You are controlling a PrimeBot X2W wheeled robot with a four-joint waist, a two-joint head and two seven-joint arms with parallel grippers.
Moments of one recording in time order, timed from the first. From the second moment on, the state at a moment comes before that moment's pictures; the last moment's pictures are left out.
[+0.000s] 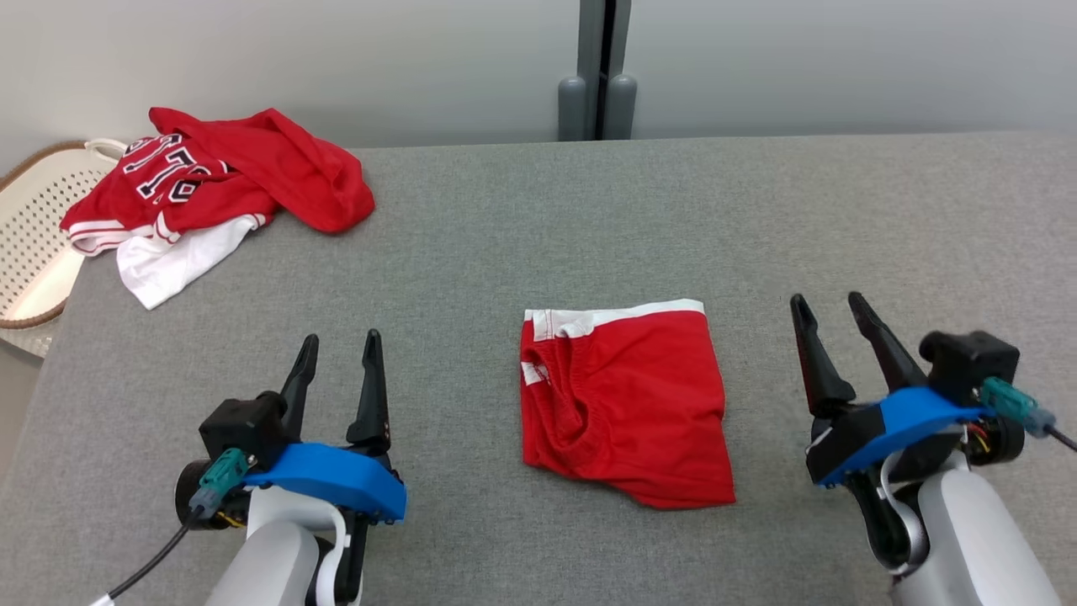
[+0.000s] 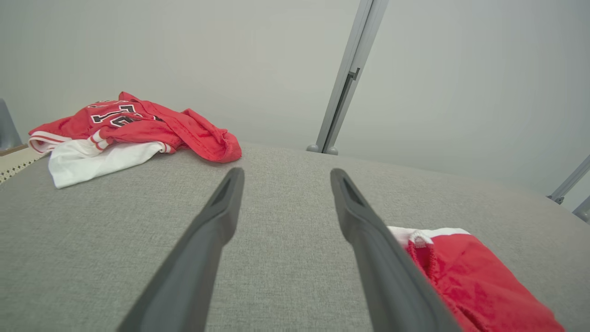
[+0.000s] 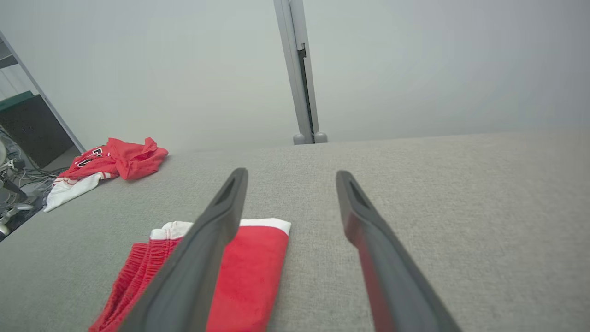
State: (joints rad) left arm -0.30 0.18 -0.38 0.41 -0.55 0.06 -0.26; right arm -0.36 -0.10 0.05 0.39 0.30 0.13 -0.09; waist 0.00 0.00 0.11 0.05
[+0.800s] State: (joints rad) left arm -0.13 0.17 -0.31 0.42 -0.45 0.04 -0.26; right arm -0.14 -0.05 -0.04 0.38 0.17 0.13 -0.24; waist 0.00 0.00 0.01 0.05
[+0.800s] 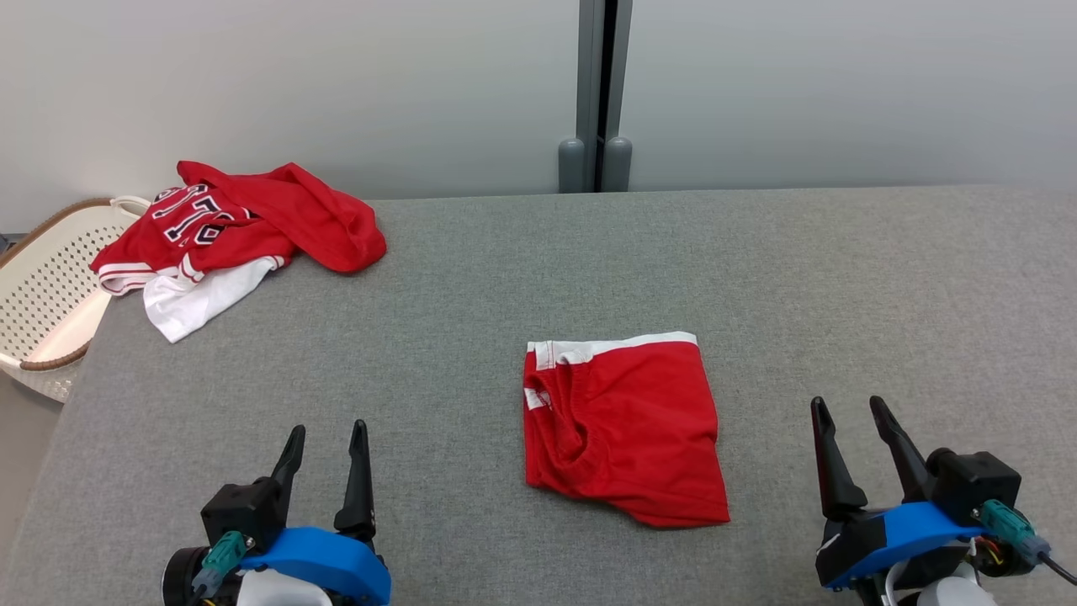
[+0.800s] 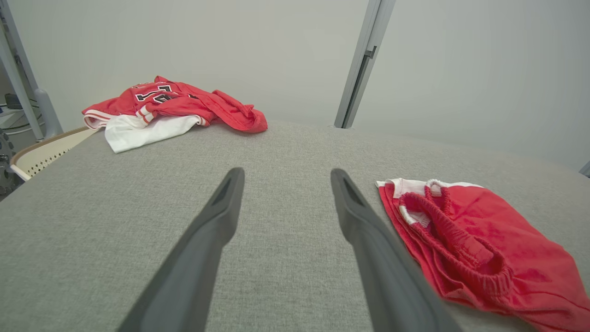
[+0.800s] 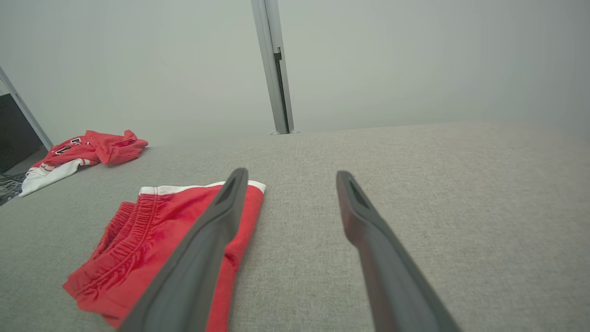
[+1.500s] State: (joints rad) left arm -0.15 0.16 -0.30 0.43 -0.44 0.03 -0.26; right arm -0.23 -0.05 -0.05 0.44 0.17 0.13 -0.10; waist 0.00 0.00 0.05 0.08
